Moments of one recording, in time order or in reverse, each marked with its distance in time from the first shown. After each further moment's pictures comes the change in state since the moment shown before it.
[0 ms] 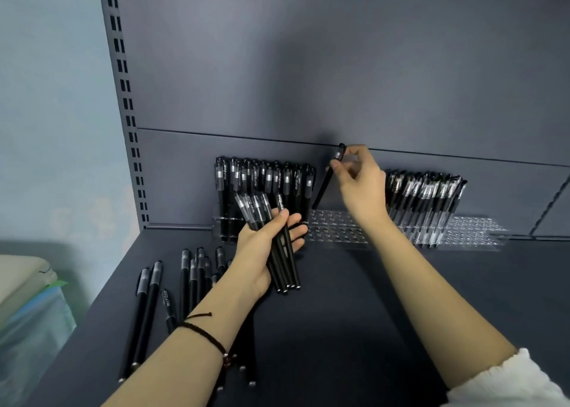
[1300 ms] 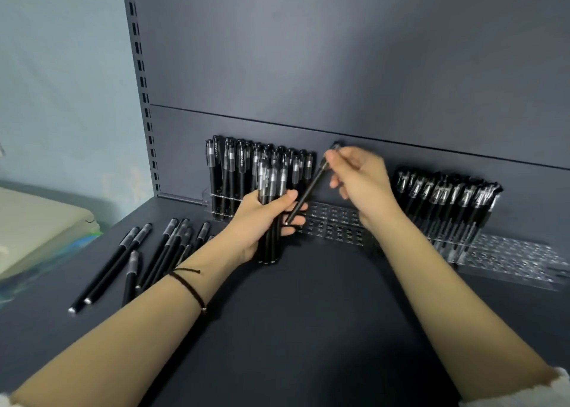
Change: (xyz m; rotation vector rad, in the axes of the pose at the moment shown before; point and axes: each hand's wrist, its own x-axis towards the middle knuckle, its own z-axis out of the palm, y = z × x) left_hand 0.016 -0.020 0.037 0.480 0.104 0.180; right_hand 0.011 0.019 -0.028 0.456 -0.406 0.151
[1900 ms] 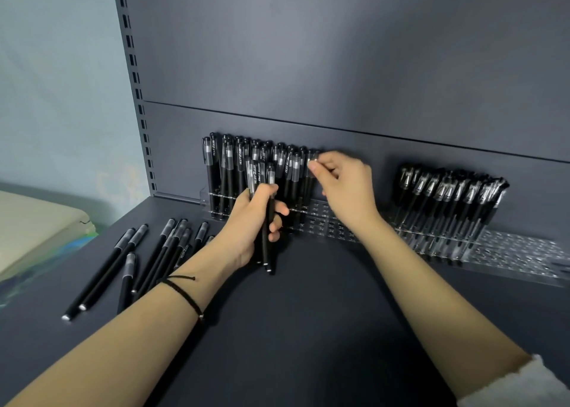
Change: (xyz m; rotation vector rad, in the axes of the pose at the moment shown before) left_hand 0.003 -0.002 -0.005 -0.074 0.089 0.016; right_hand 0.004 0.027 0.021 -0.403 0.056 -0.214
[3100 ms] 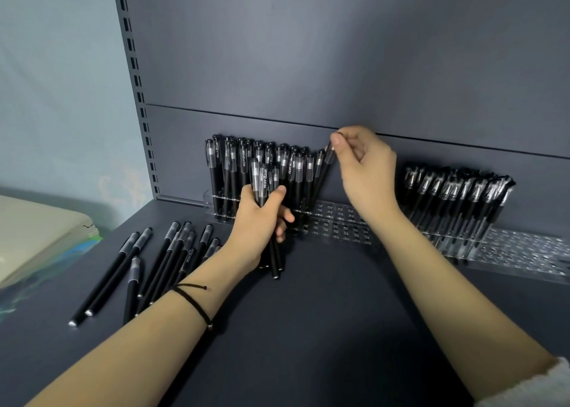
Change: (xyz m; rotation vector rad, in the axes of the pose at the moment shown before) left_hand -0.004 -0.005 0.002 0.130 0.075 0.053; right_hand 0.009 -0.018 -0.016 0.185 0.221 -0.086
